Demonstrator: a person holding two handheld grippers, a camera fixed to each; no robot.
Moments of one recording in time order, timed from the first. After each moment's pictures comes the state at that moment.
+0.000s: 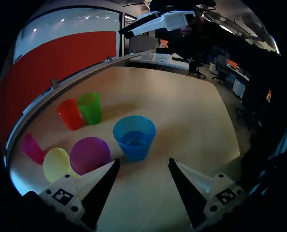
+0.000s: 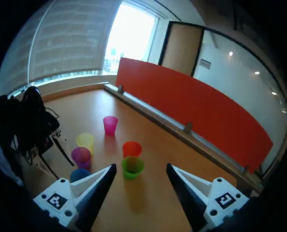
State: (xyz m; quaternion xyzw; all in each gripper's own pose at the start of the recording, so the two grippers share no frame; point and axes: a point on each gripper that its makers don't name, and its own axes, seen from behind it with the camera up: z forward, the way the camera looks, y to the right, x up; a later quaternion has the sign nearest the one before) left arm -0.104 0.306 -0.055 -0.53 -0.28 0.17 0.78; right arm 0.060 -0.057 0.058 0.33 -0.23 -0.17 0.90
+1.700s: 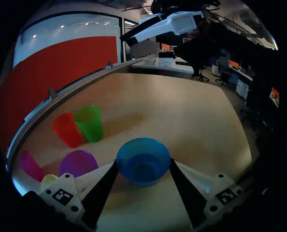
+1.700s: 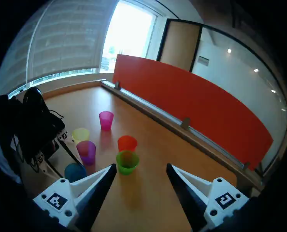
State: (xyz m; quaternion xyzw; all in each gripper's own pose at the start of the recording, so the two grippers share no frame) left arm -0.110 0.358 -0.017 -0.53 -0.25 0.17 0.79; right arm 0.045 -0.040 0.064 0.32 -0.24 -0.17 0.90
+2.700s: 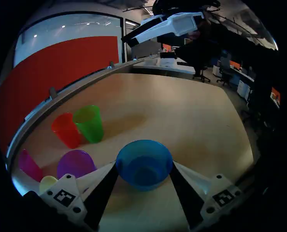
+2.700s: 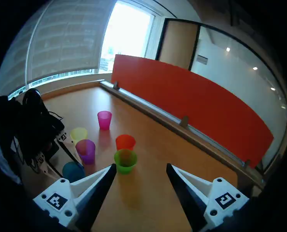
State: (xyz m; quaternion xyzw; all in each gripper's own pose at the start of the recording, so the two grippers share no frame) left arm -0.111 0.360 -0.012 -0.52 -0.25 0.17 0.80; right arm 0.039 -0.033 0.067 0.32 -0.24 -0.16 0.90
